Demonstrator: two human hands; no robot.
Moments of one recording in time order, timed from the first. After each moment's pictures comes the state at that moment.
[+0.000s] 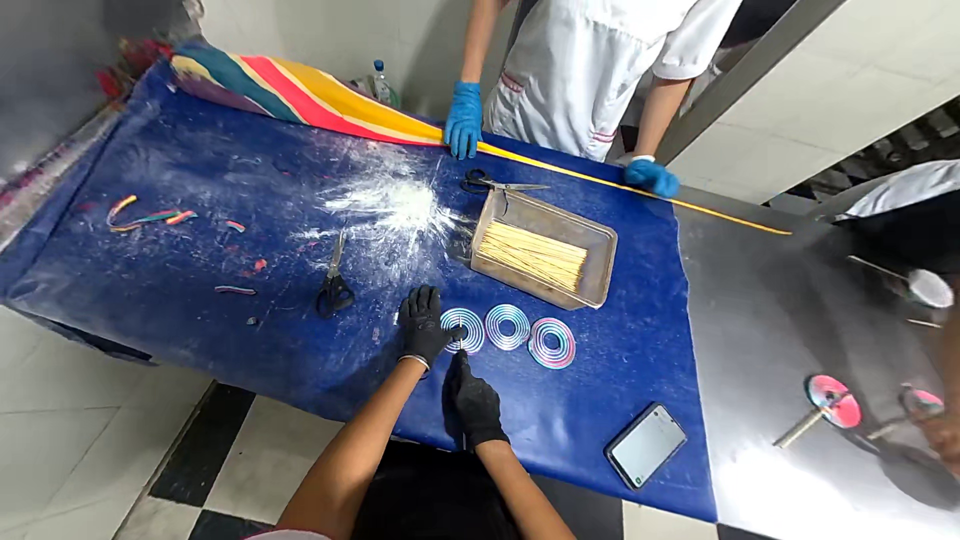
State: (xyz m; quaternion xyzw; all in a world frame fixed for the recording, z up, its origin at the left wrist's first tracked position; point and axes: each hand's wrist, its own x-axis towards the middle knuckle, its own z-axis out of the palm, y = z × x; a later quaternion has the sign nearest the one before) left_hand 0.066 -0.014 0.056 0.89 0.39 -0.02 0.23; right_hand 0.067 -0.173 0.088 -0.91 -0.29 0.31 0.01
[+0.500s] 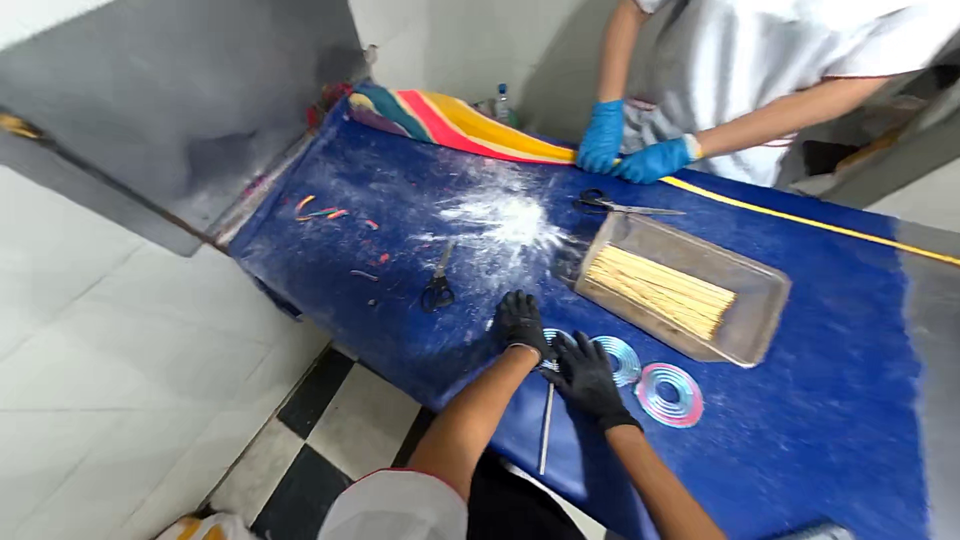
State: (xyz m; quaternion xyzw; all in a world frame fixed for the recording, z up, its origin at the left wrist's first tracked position) left_hand 0.093 -0.008 0.087 0.86 0.45 -0.15 0.18; right_hand 0.175 -0.157 0.031 -0.77 -0.61 0.07 0.17
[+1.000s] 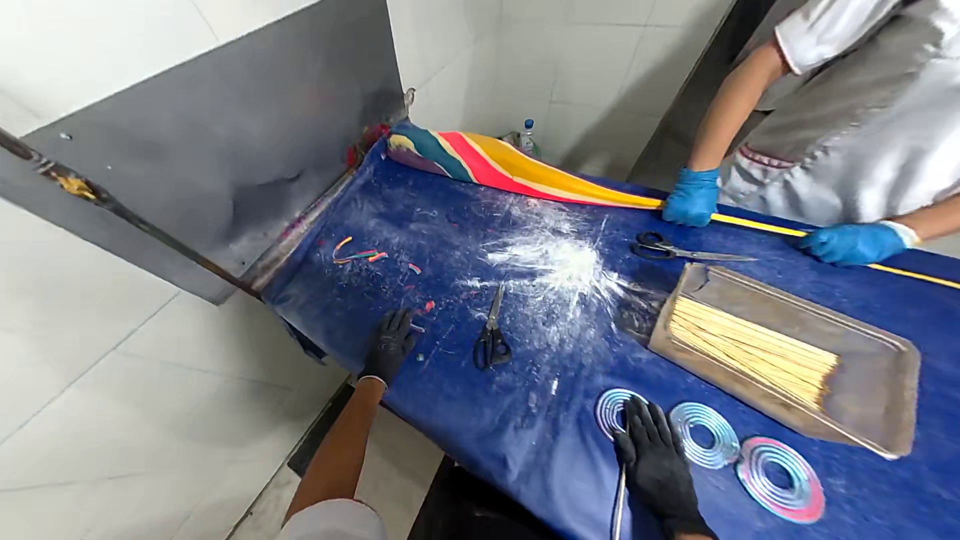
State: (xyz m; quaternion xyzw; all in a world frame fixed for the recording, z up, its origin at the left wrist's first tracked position) left_hand -0.229 0.263 0.035 0.89 0.44 0.06 0.08; right_hand 0.126 -0.144 0.000 -0.84 -0.52 -0.03 0.16
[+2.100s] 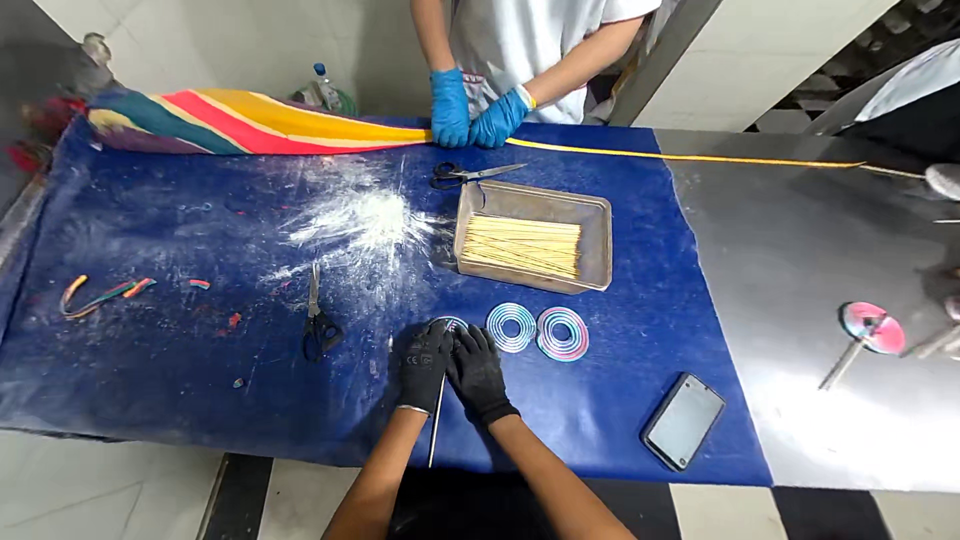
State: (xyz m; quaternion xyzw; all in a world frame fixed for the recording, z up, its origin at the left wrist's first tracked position) left_hand 0.053 -0.028 0.063 0.91 0.34 0.04 0.23; right_hand 0.112 -0.138 0.006 -0.85 -0.46 -0.03 0.25
